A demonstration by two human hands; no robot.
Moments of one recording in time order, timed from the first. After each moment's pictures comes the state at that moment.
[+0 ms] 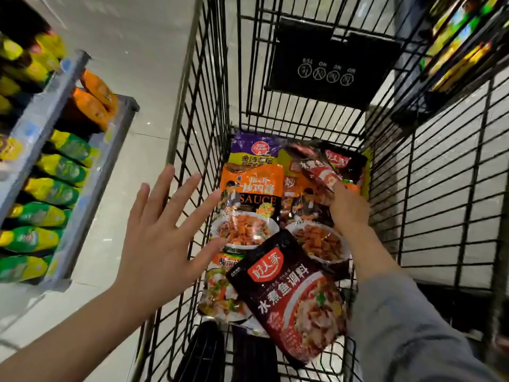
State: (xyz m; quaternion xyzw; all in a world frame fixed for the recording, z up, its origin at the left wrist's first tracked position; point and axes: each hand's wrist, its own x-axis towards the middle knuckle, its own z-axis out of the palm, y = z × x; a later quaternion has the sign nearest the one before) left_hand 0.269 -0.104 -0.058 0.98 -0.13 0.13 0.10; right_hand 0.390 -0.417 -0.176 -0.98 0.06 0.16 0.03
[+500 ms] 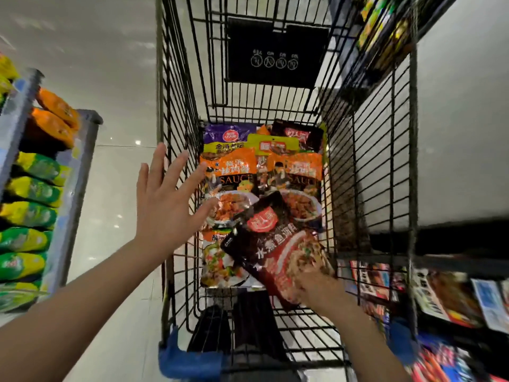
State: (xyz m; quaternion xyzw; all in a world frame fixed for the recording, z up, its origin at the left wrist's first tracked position) left_hand 0.271 -0.103 -0.063 0.98 -0.15 0.12 0.12; right_hand 0.146 -0.390 -0.104 -0.89 0.00 0.46 0.07
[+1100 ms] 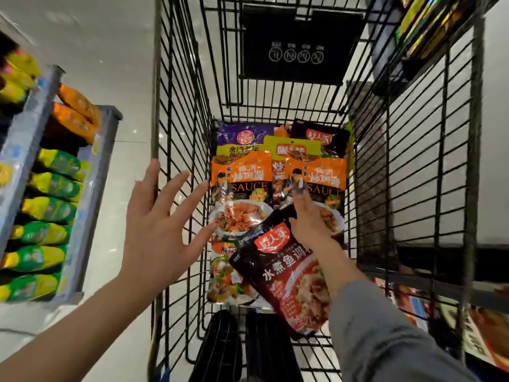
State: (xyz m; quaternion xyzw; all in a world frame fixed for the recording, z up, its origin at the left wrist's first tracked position) left_hand 0.270 -0.103 -0.062 0.97 -0.15 0.12 0.12; right_hand 0.305 -0.382 -0.209 -0.93 0.05 0.30 0.20
